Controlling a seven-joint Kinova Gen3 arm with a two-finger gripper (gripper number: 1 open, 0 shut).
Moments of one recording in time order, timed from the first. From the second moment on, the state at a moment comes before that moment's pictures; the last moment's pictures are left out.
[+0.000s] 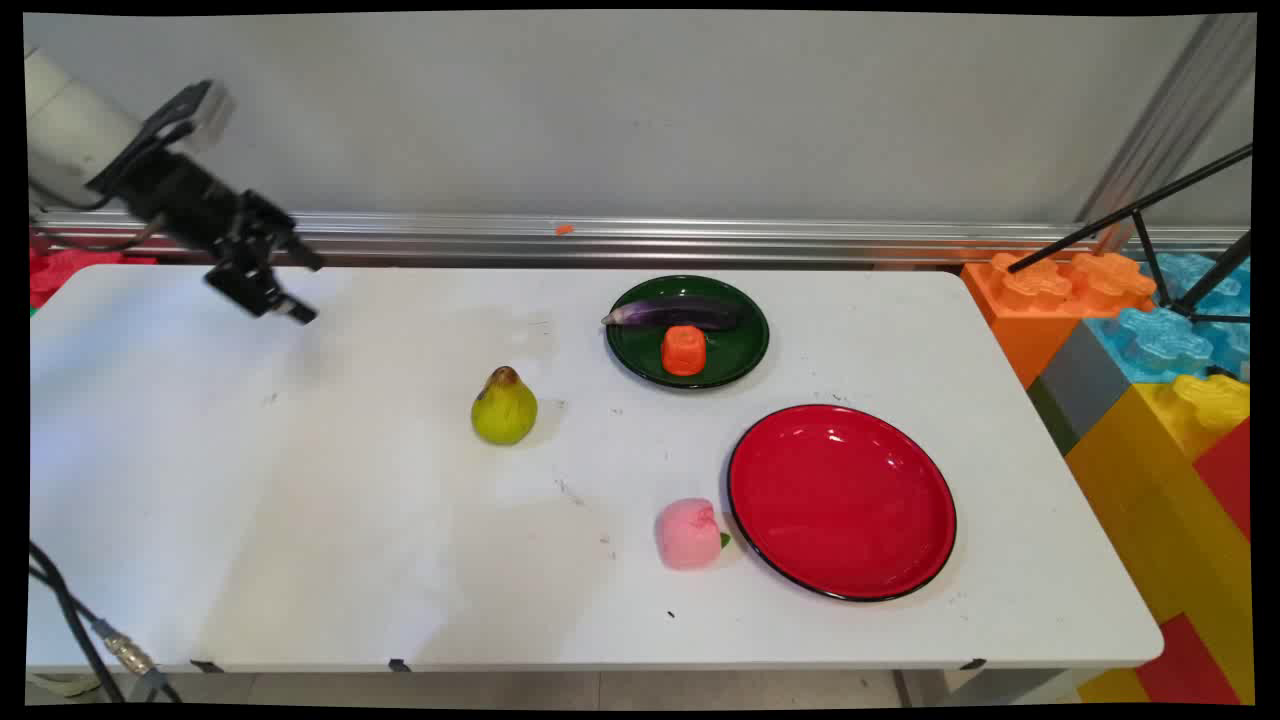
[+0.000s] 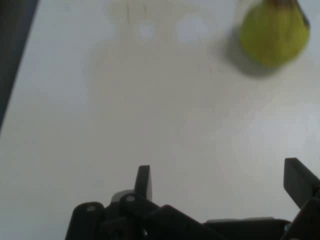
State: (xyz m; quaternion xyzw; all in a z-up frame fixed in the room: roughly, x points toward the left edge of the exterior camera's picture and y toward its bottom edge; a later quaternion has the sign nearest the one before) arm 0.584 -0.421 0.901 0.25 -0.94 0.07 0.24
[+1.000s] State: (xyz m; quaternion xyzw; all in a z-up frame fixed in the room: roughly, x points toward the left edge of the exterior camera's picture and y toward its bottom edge) arm 0.421 -0.573 0.922 0.31 -0.88 0.12 0.35
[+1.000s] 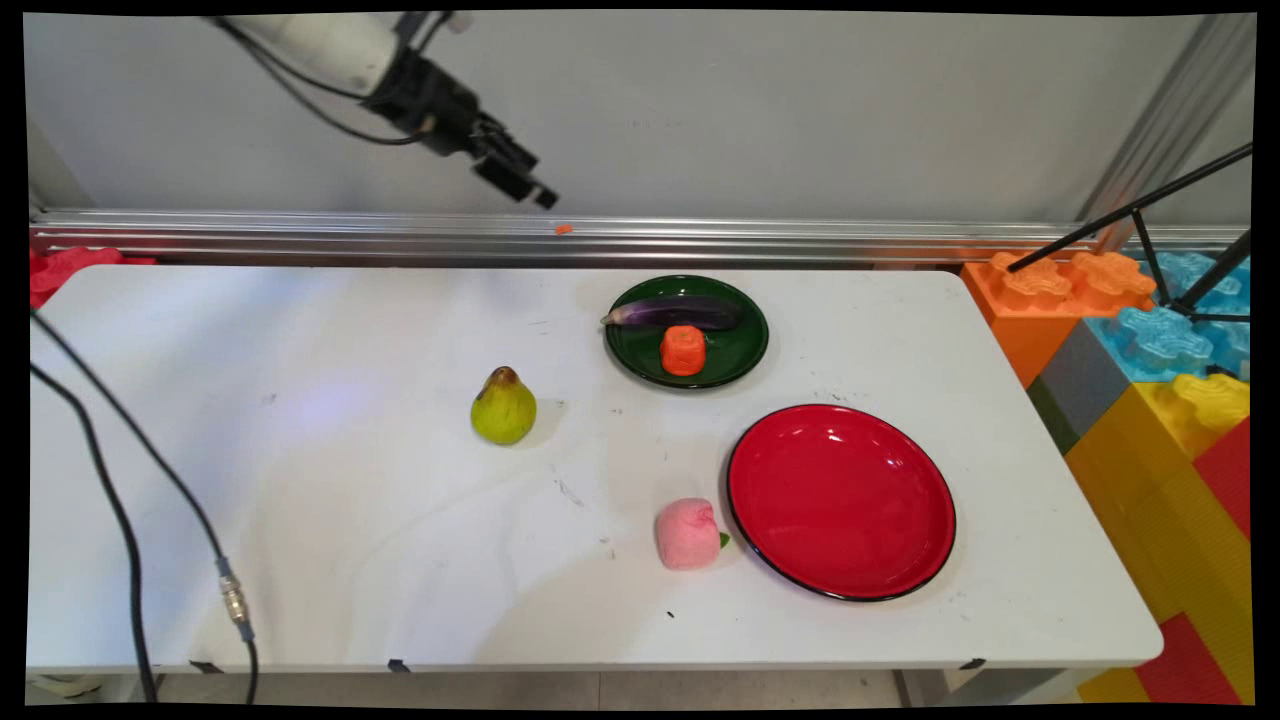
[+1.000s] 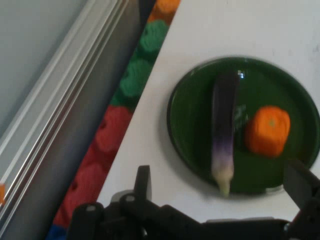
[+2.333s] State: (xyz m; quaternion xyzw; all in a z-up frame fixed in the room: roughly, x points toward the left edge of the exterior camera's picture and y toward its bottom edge) arm 0.298 -0.659 0.793 0.31 -0.89 0.07 0.31
